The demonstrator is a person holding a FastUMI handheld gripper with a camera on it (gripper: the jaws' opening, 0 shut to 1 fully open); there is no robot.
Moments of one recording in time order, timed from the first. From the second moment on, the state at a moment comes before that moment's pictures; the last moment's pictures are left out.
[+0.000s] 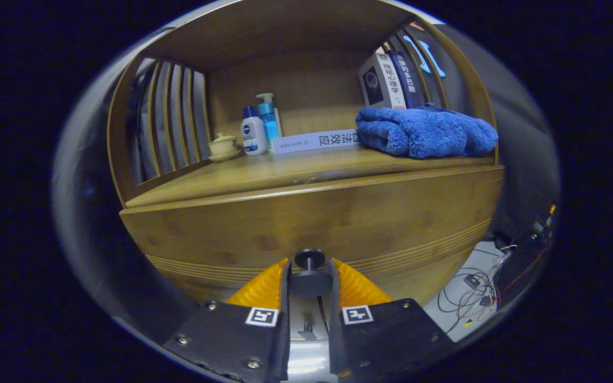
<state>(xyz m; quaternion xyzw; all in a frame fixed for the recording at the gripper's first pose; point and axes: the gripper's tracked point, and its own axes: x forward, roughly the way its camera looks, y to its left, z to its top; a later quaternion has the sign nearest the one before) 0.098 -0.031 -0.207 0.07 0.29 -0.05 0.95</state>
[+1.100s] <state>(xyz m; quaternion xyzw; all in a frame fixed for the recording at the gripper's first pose) -0.042 -0.027 -0.180 0.03 0.34 -0.10 0.93</state>
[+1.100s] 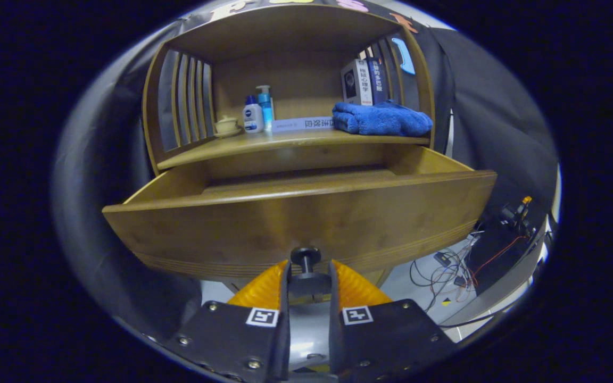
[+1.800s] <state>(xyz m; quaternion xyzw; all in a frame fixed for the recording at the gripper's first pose) -0.050 -0.024 -0.178 0.06 0.30 -0.11 0.95</state>
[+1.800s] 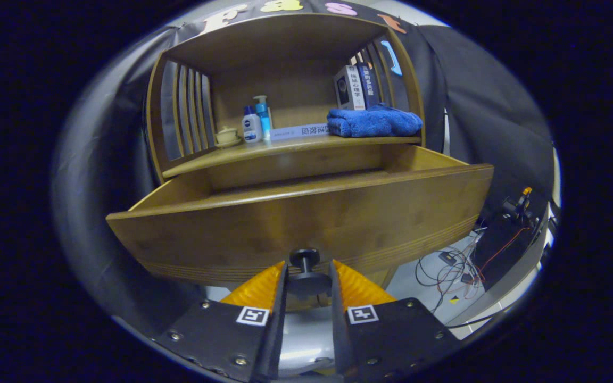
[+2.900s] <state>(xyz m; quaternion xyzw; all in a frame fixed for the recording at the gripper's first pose) -0.101 -0.055 -0.122 0.00 0.17 -0.16 0.97</state>
